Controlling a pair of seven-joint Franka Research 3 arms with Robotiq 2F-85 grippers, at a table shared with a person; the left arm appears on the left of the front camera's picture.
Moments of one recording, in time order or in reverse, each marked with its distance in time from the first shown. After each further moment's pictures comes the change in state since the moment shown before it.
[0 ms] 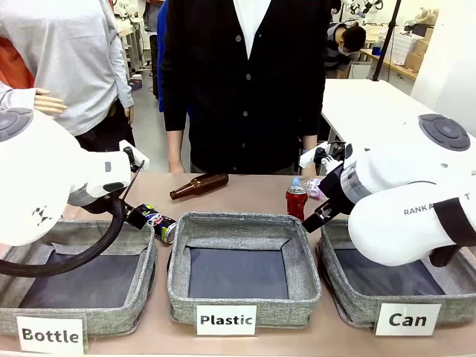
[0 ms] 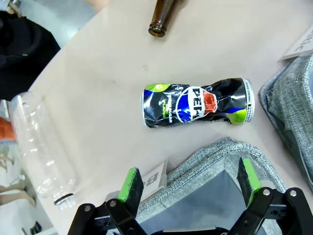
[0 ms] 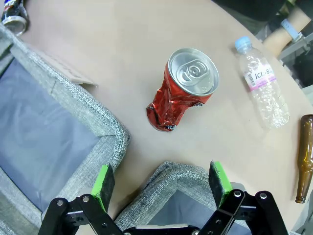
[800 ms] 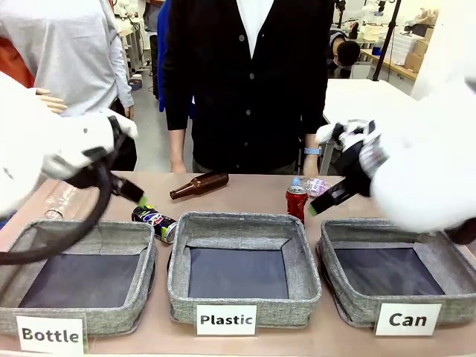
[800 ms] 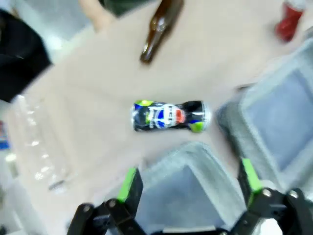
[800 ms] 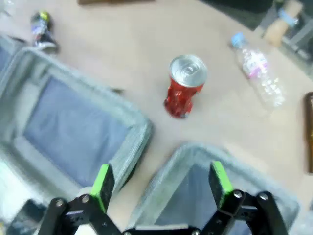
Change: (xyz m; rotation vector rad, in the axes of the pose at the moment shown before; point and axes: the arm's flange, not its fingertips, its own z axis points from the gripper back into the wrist) left arm 0.017 0.014 0.103 -0.193 -0.096 0.153; right arm 0.006 -0.018 0.093 0.145 -0.007 -0.195
